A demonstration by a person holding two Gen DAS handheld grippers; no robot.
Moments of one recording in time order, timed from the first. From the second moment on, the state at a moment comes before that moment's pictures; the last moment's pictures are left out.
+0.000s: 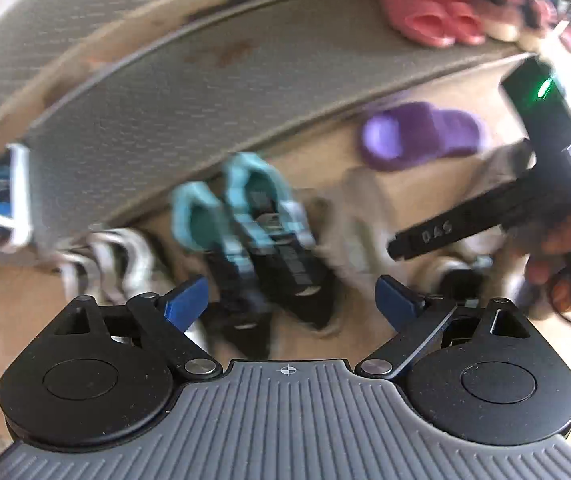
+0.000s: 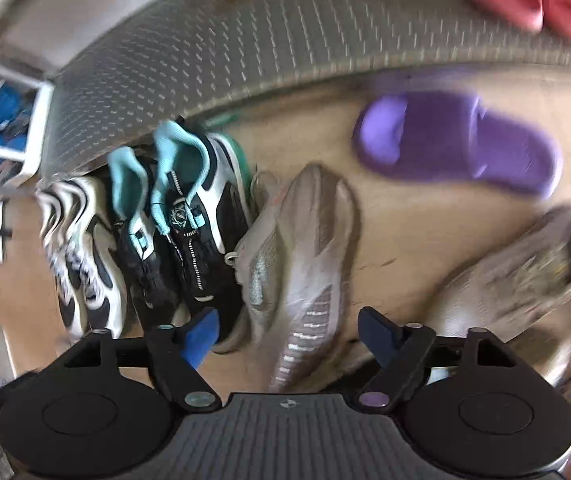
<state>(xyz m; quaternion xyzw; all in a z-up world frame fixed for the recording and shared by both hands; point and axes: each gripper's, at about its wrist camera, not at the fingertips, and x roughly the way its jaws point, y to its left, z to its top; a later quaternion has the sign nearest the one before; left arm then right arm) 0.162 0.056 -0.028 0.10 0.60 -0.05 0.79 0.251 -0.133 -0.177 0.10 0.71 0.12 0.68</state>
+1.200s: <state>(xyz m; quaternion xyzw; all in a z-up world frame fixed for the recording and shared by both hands) 0.164 0.081 -0.024 0.08 0.60 -0.01 0.80 0.259 -0.174 -0.183 0.23 0.62 0.17 0.73</state>
